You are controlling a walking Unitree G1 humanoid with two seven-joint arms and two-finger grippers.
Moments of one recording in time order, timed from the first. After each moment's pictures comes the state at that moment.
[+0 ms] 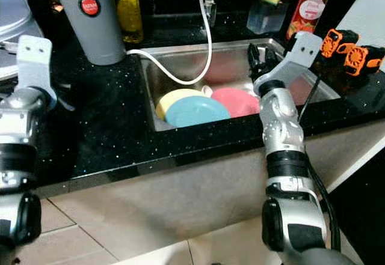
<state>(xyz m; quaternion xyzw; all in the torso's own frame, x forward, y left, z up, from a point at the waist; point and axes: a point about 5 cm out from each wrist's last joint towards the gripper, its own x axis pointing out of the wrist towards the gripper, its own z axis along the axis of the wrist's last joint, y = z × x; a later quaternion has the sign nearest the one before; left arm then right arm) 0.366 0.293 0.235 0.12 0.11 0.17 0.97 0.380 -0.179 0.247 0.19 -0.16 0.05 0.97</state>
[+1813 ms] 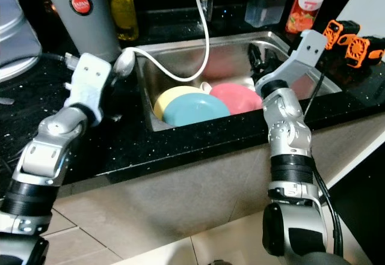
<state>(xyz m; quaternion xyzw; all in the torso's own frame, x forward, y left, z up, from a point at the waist) 0.326 0.184 0.245 0.26 -0.06 -0.07 0.96 0.367 -0.160 0.256 0.22 -0.14 0.17 0.95</state>
